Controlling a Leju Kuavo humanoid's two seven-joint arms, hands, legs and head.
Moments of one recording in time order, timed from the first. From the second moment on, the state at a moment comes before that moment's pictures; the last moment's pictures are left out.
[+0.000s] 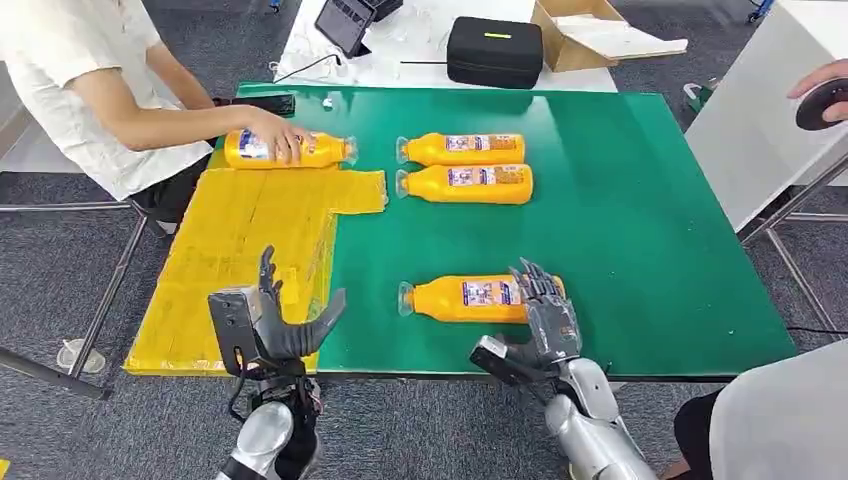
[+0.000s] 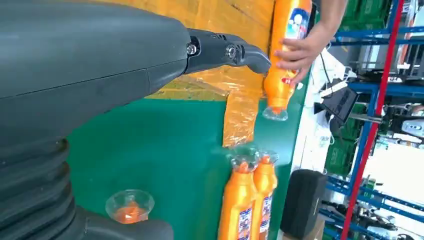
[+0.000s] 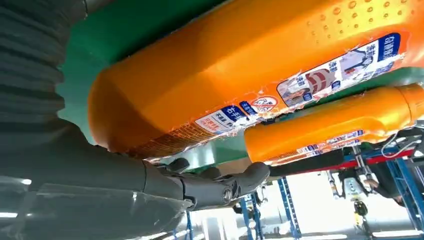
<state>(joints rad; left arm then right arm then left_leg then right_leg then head) -0.12 -0.24 -0.50 -1.23 0.11 0.58 -0.47 -0.31 -0.04 0.21 -0.70 0.97 -0.69 -0.42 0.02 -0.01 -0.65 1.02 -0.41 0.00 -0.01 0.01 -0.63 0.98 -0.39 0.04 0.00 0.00</state>
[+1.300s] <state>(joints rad) -0.17 -0.25 -0.49 -1.20 0.11 0.55 -0.39 -0.54 -0.07 0.27 -0.47 1.05 -0.28 -0.18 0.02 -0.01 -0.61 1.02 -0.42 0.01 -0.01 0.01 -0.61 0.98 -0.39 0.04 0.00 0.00</state>
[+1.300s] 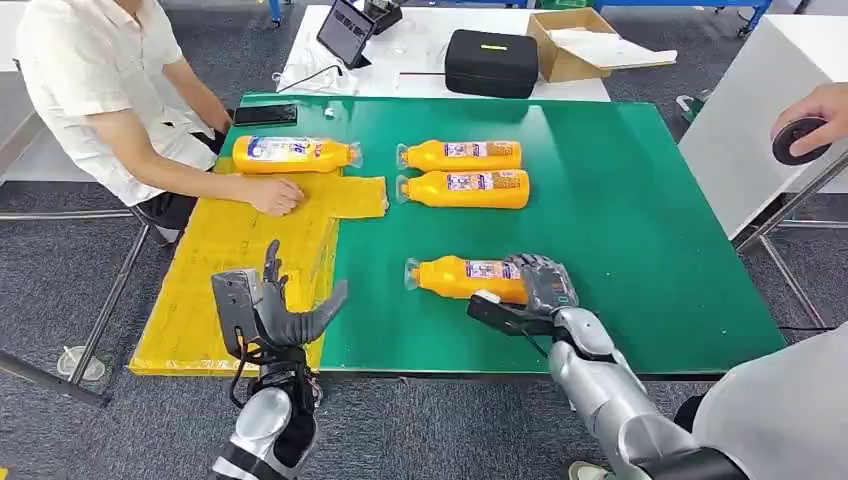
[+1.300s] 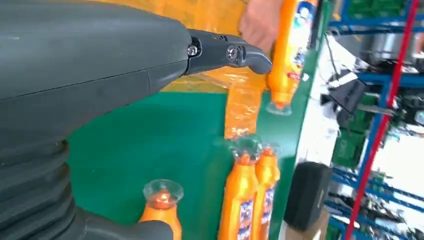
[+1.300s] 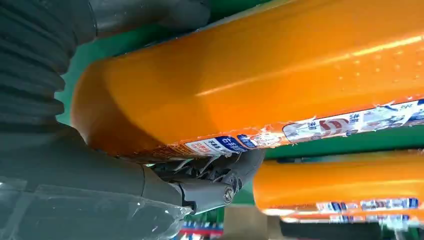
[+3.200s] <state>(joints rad) -0.10 -0.20 -0.61 -1.24 0.31 0.19 -0.43 -0.29 0.19 0.48 -0.78 0.48 -0.24 -0.57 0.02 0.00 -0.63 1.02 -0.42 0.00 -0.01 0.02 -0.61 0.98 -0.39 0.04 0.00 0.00</state>
